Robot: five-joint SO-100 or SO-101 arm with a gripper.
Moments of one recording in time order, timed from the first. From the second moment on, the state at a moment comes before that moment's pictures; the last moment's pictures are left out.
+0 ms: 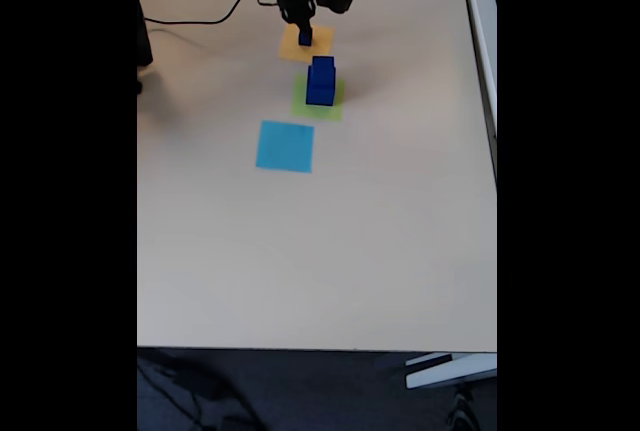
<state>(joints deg) -13.1 74.4 90.3 50.5 93.7</state>
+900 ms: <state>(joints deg) -12.8 74.4 90.5 50.8 90.9</state>
